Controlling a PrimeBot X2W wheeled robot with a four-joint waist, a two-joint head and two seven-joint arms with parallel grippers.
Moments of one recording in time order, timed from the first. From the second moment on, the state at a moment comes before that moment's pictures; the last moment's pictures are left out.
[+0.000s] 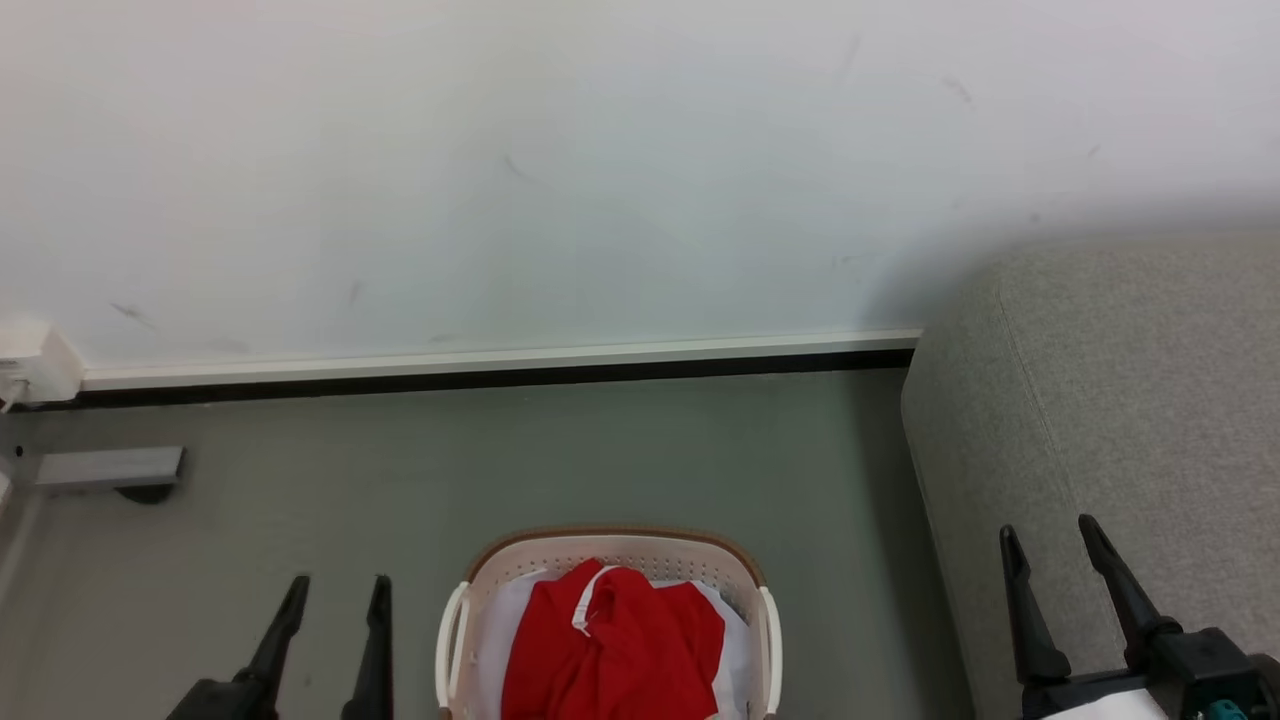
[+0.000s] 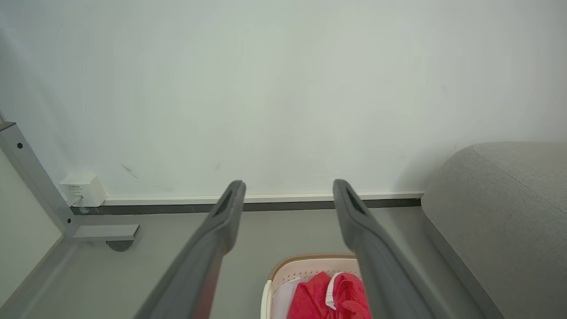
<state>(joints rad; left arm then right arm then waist) 0.04 0.05 0.07 0.14 -0.06 -0.12 -0.26 -0.06 -0.05 0.03 0.22 0.12 0.13 -0.26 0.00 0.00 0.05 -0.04</state>
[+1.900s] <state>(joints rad) -0.84 0.08 -0.26 1.06 -0.08 -0.04 0.00 -0.42 -0.05 0.16 -0.01 0.12 0.13 -0.26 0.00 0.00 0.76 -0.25</state>
